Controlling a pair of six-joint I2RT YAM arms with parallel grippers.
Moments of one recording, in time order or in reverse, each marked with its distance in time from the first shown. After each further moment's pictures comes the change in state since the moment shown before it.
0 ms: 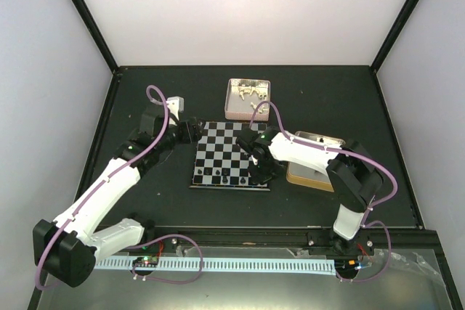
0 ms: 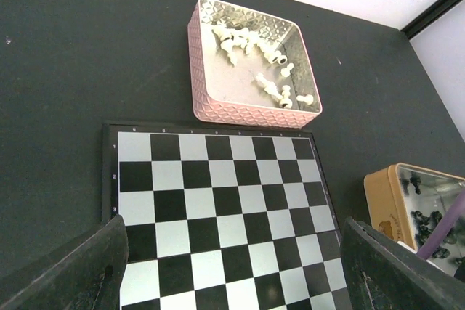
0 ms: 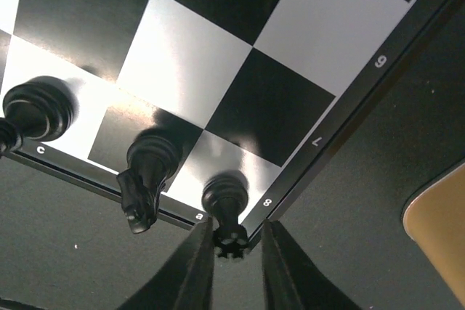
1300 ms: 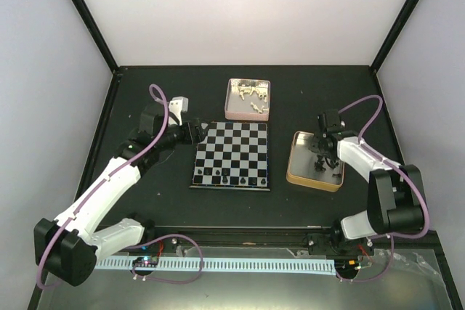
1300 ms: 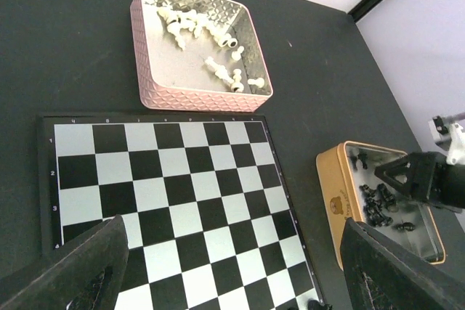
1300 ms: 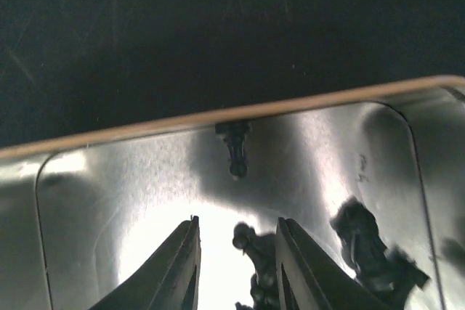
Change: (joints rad) left arm 0.013 0.007 0.000 0.030 0.159 -0.008; right arm -0.691 -0.347 -0.420 0.546 0.176 0.159
